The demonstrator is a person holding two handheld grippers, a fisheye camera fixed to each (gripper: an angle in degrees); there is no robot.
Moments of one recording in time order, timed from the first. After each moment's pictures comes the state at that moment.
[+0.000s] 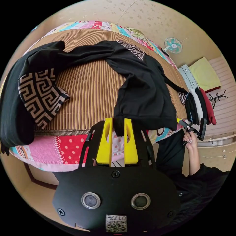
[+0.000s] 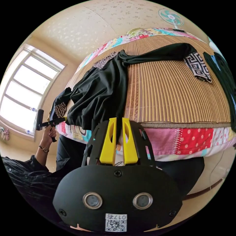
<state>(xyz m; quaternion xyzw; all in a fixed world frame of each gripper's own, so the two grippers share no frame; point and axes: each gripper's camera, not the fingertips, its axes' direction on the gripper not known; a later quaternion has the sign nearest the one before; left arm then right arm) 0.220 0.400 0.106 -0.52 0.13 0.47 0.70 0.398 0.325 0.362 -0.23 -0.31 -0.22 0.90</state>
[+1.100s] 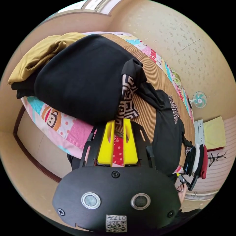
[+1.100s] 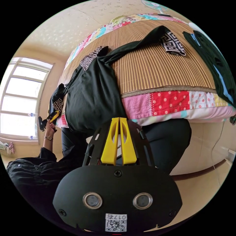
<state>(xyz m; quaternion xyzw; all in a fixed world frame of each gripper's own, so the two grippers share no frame) 0.097 0.257 0.104 -0.42 0.04 0.26 0.87 0.461 0.205 0.290 -0.32 -0.25 -0.18 0.89</state>
